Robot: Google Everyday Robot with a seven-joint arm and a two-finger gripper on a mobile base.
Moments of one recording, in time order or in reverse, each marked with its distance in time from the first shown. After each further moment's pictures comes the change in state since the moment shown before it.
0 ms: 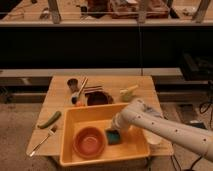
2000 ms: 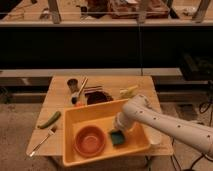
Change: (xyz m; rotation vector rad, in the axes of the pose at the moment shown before) arm -0.018 -0.006 -0.024 -0.009 -0.089 -0.114
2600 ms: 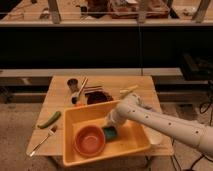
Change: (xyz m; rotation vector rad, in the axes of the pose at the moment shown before) arm 0.042 -0.029 0.020 0.038 0.076 -0.032
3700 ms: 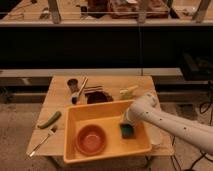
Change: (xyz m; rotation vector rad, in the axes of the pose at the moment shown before) arm -0.002 0.098 -0.040 -0.144 0.080 0.167
